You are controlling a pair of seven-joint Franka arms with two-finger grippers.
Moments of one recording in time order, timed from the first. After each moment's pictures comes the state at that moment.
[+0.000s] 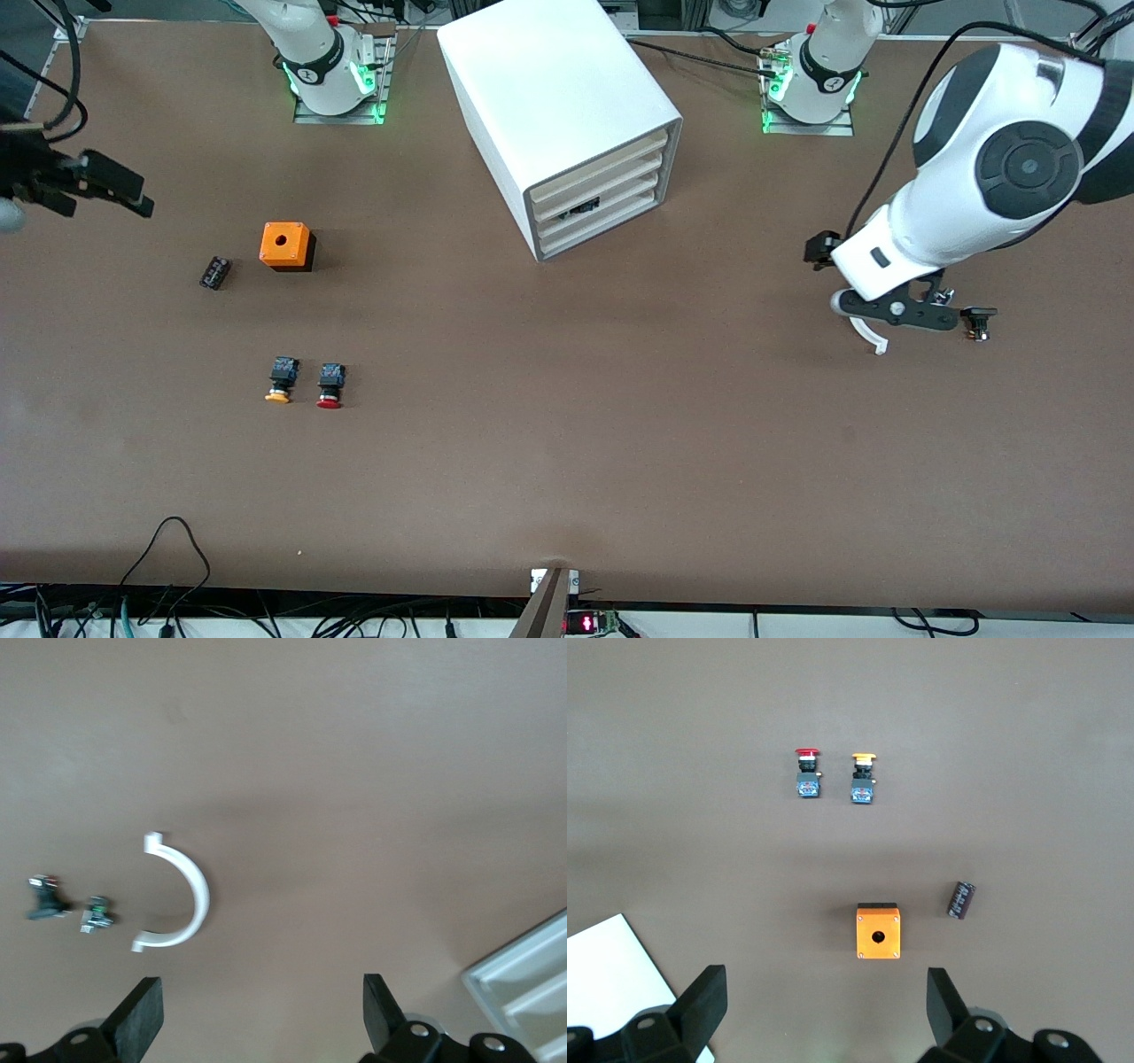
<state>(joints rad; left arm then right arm) 0.25 0.26 -0.57 -1.53 0.19 1.55 -0.12 -0.05 0.00 0.06 -1.51 0.02 1.50 0.04</state>
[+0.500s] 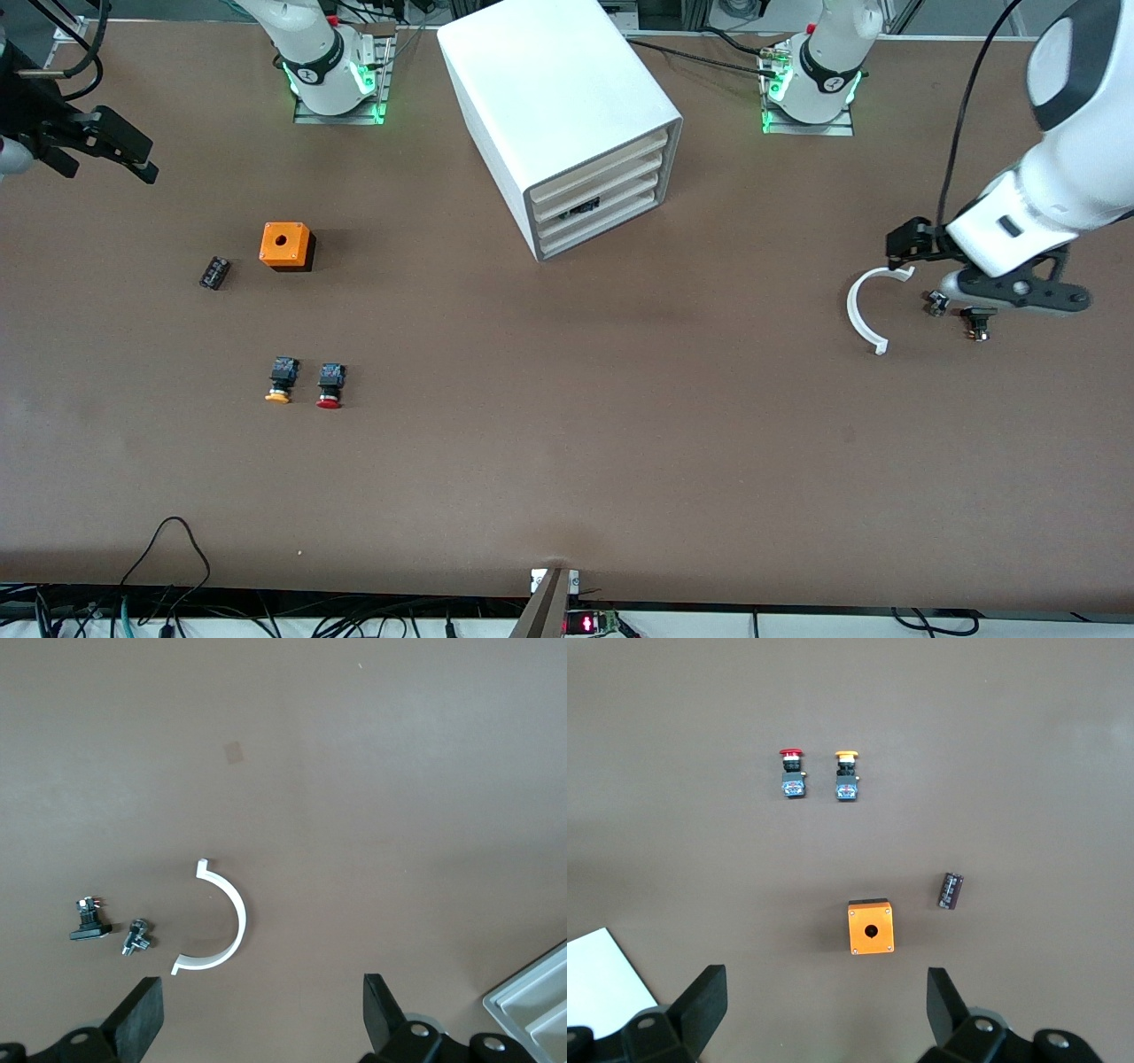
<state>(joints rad) 0.02 0.10 -0.12 -1.61 0.02 1.67 0.05 -0.05 -0.16 0.08 -1.72 -0.01 1.60 0.12</state>
